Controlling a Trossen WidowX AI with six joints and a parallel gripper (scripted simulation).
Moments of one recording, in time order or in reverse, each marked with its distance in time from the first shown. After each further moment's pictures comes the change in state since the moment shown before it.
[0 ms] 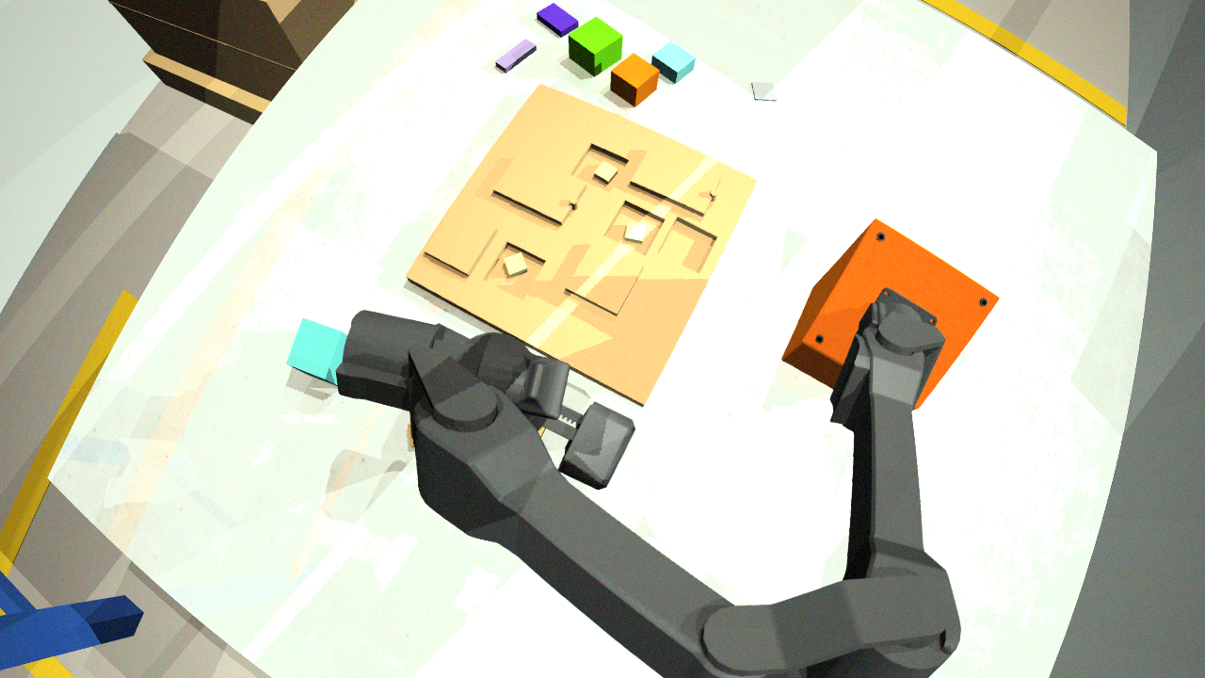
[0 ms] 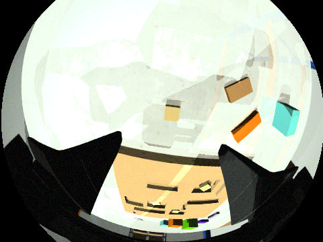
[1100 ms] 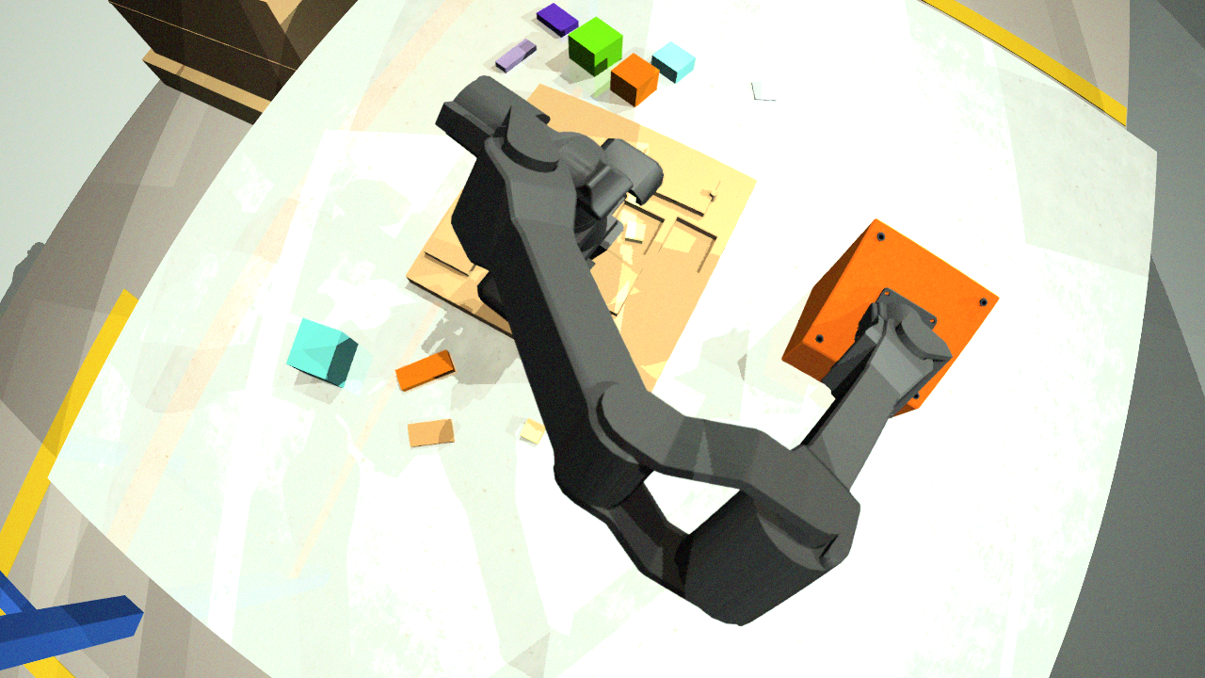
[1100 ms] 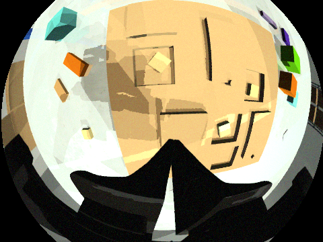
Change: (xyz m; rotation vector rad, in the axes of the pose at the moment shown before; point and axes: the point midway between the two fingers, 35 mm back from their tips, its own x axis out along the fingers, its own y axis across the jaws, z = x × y) arm -0.005 -0.026 -0.154 1.771 0.027 -0.033
